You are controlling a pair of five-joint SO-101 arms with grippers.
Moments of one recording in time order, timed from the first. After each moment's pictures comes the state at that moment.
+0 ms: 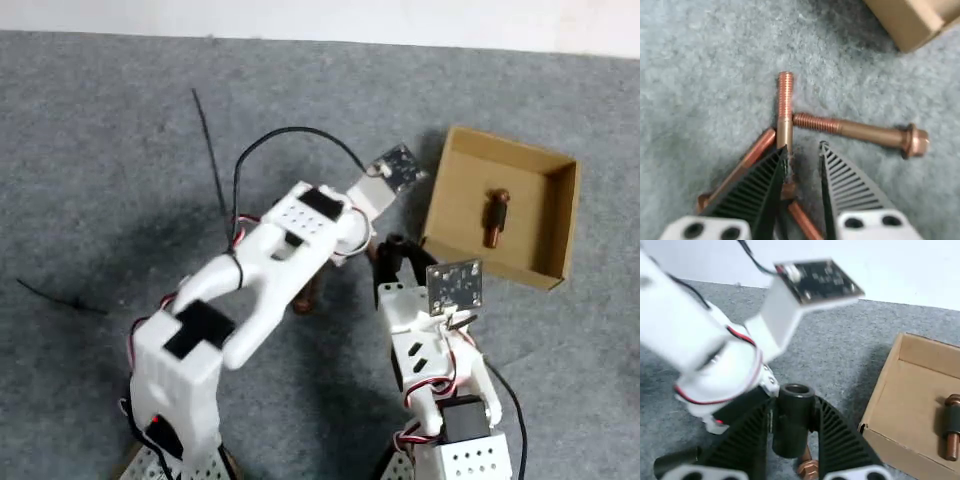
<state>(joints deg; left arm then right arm) 27.7 21.3 5.4 47.3 -14.9 -14.5 -104.5 95.5 31.3 2.8</state>
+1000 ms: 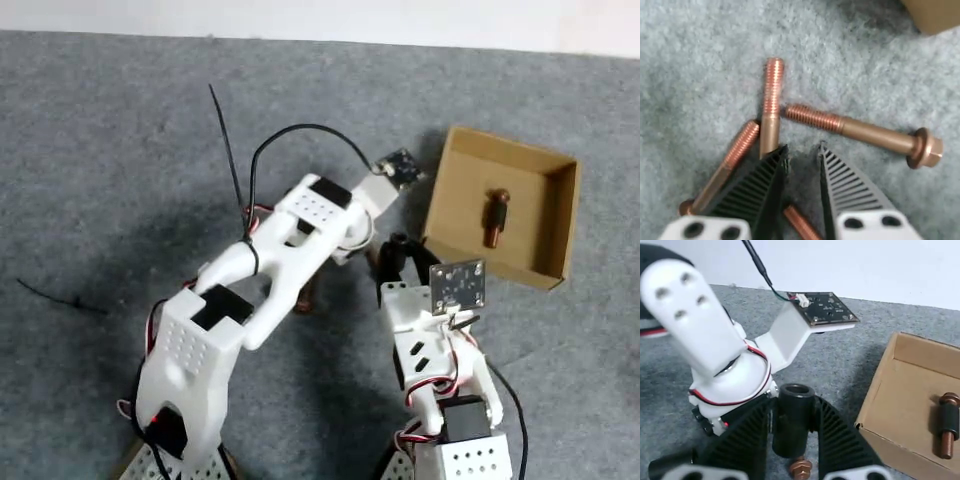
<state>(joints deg) 26.5 32.0 -6.7 57.5 -15.1 -13.5 -104.5 95.5 31.1 2.8</state>
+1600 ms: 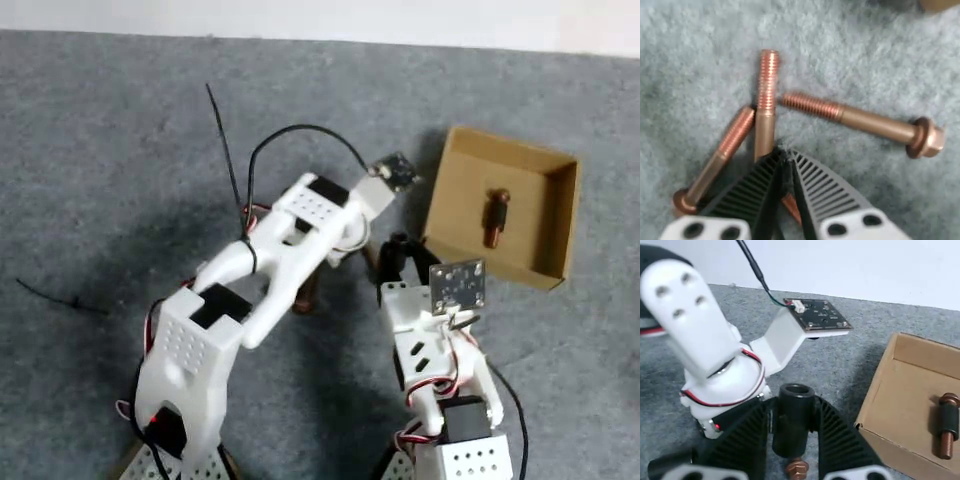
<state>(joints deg) 25.3 31.6 -6.7 60.6 -15.3 -13.5 -104.5 95.5 31.1 3.1</state>
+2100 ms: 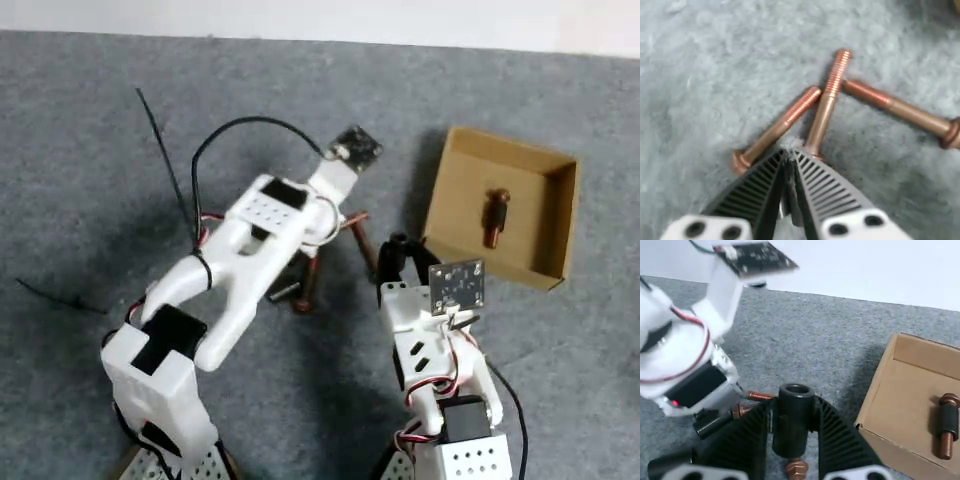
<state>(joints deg) 21.1 13.3 13.4 47.1 -11.6 -13.5 -104.5 95.5 31.1 3.1</state>
